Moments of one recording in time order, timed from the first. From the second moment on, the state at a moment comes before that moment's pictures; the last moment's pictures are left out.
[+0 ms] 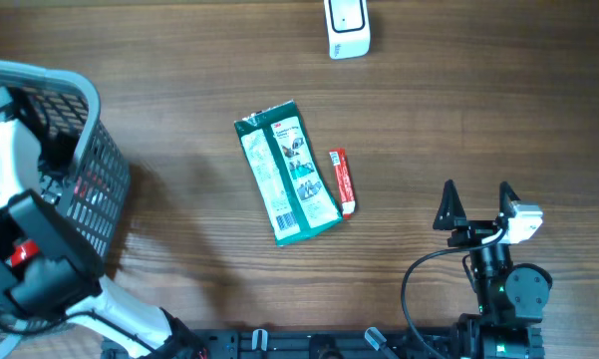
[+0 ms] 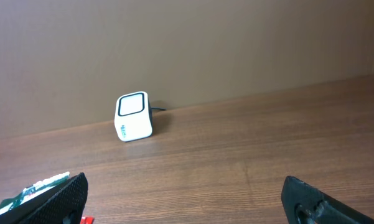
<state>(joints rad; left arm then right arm) 0.54 1.92 1.43 -1.01 -0.01 -0.60 -0.09 0.02 0.01 0.00 -0.13 0.20</state>
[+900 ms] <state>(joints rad) 0.54 1.87 1.58 -1.19 -0.07 -0.55 -0.09 0.02 0.01 0.00 -0.13 0.20</state>
